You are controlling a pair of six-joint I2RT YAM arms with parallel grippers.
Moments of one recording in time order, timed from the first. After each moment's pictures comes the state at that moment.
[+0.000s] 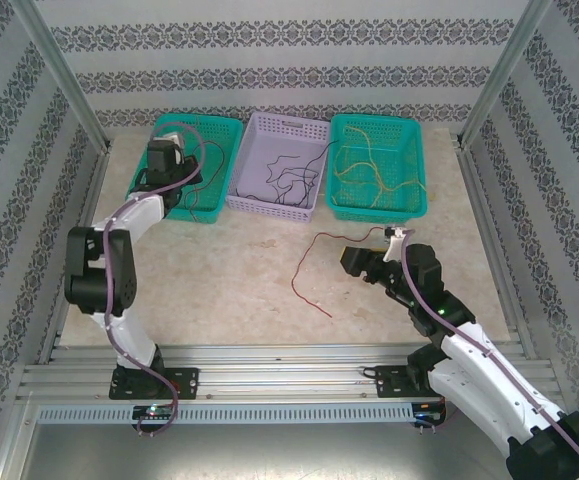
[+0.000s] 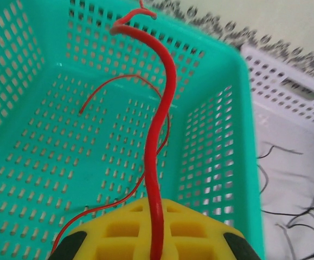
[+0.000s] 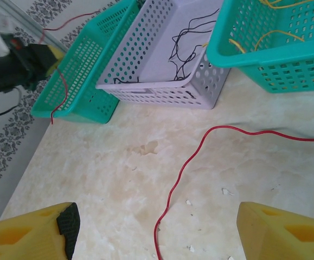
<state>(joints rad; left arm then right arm) -0.02 1.83 1.25 0.04 0.07 -0.34 0.42 0.66 0.42 -0.14 -0.21 0.63</state>
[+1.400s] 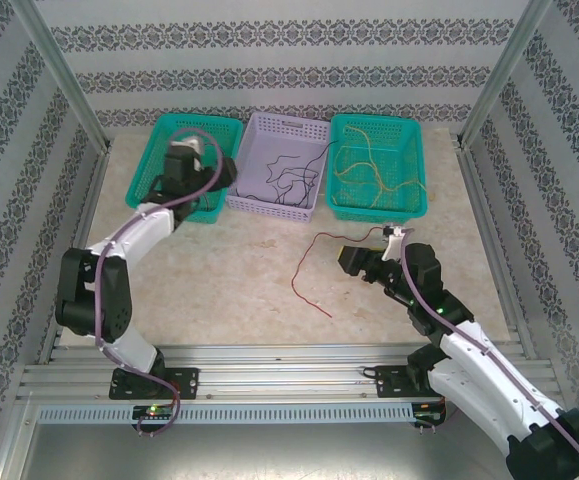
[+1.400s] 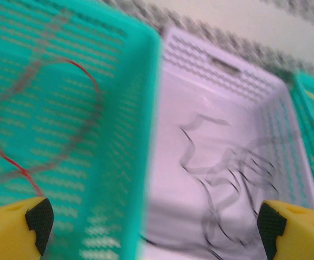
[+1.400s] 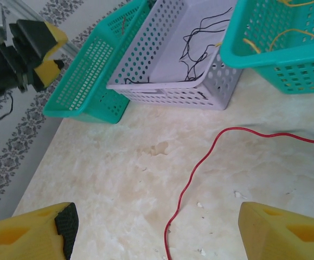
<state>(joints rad) -0.22 1.62 1.14 -0.03 0.05 -0.42 0.42 0.67 0.42 -0.10 -0.23 0.64</state>
